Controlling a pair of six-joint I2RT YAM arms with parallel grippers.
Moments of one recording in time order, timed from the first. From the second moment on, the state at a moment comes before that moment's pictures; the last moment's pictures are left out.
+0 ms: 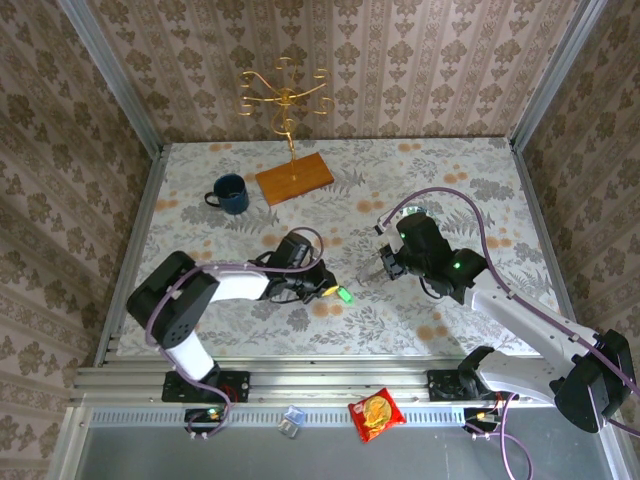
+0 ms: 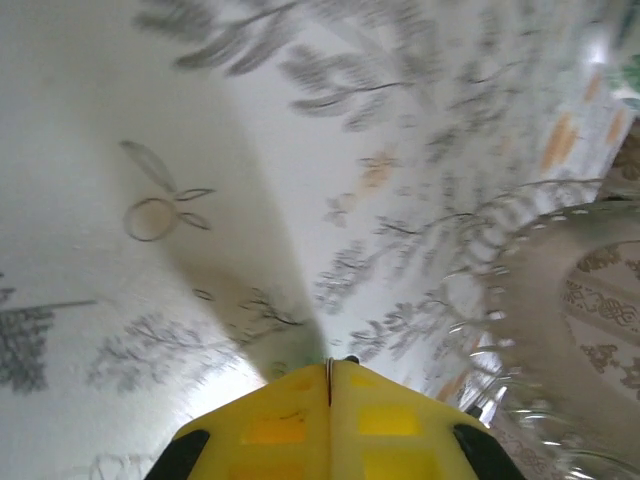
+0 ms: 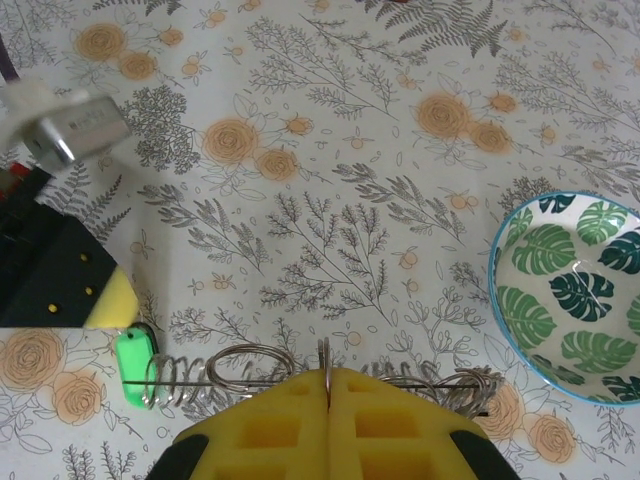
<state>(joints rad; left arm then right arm) -0.77 1.63 0.69 0.14 0.47 -1.20 0.61 1.11 0.85 -0.50 0.12 -0.02</state>
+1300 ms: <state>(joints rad) -0.78 0.87 0.53 -0.05 0.37 -0.32 0.78 1.18 0.79 -0.12 -0.20 -0.19</state>
